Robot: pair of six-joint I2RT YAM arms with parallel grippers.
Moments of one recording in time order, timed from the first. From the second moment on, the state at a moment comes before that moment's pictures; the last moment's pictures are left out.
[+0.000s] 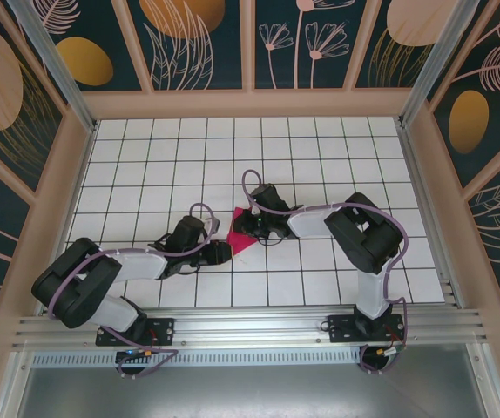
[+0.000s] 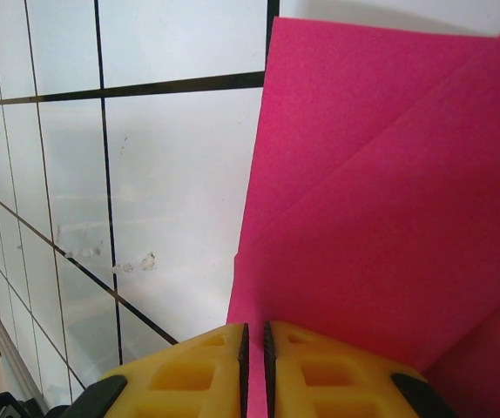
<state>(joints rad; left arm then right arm) -0.65 1.46 0.39 0.27 0.37 -0.71 0.76 1.91 0.95 0.14 -0.39 0.90</state>
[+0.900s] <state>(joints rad) -0.72 1.44 0.46 0.11 0.09 -0.63 0.76 1.91 0.96 0.14 -0.39 0.90</state>
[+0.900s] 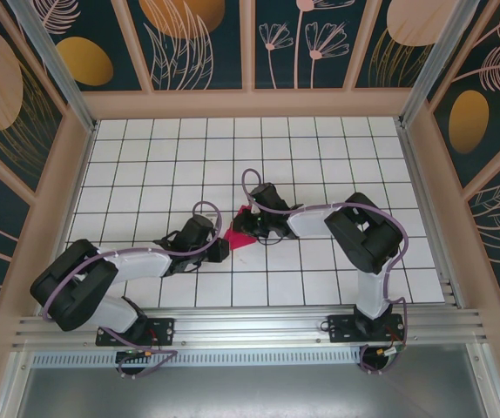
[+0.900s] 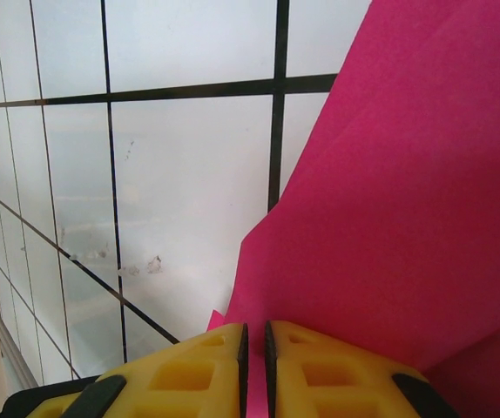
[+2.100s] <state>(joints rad) -0.72 1.42 0.39 0.25 0.26 -0.83 0.76 1.91 0.96 0.12 -0.39 0.85</state>
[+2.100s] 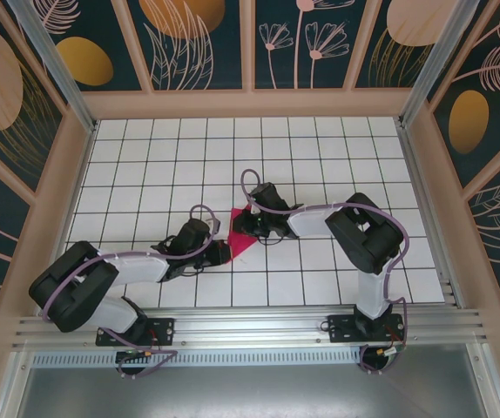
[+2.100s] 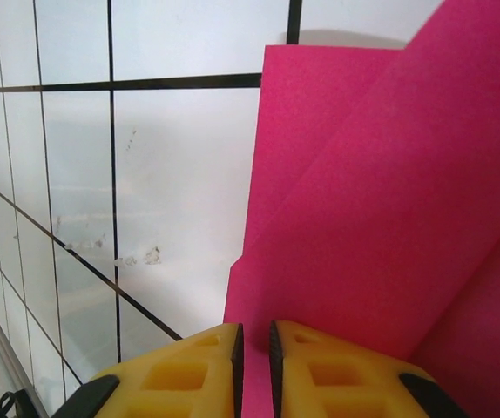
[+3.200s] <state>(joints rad) -0.71 1.40 0.41 0.16 0.22 -0.83 0.76 1.91 0.96 0.11 -0.39 0.85</state>
